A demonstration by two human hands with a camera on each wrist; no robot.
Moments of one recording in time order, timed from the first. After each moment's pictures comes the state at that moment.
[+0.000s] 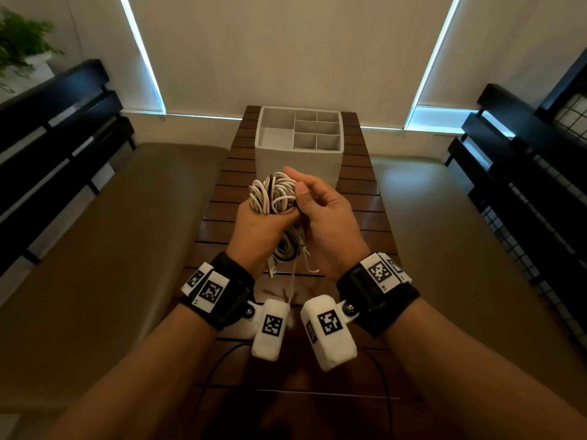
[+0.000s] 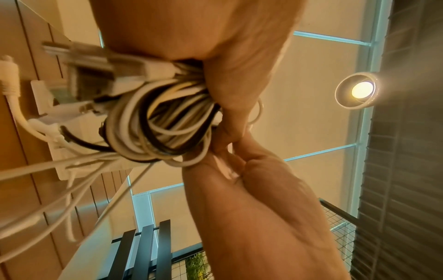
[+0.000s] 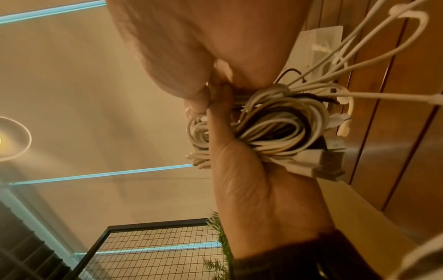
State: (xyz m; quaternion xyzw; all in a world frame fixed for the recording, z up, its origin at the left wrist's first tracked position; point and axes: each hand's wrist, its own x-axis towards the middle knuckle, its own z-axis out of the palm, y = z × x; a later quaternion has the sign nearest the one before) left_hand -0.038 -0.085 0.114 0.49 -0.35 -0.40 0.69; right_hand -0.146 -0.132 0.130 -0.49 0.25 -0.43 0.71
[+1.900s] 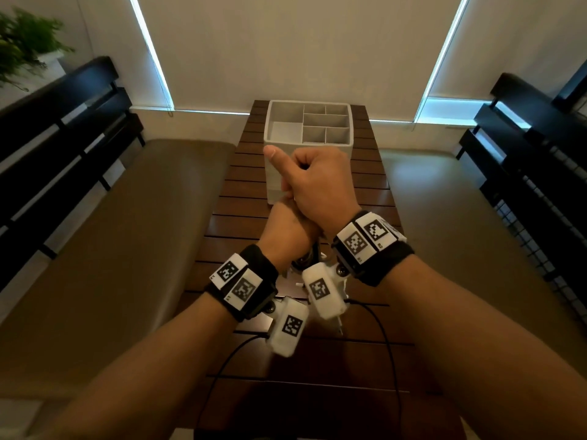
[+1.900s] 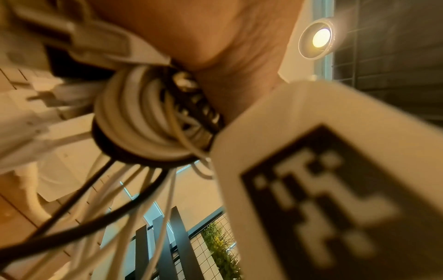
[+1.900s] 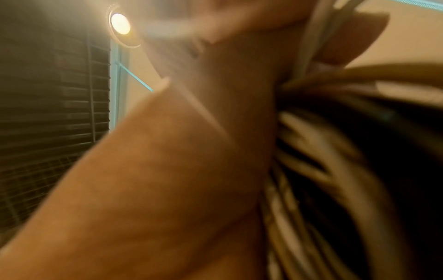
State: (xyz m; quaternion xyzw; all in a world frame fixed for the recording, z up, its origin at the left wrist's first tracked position) left_hand -0.064 -0.074 0.134 0.63 -0.45 -0.34 0.53; right_hand -0.117 -0.151 0.164 -0.77 0.28 -0.45 0.35
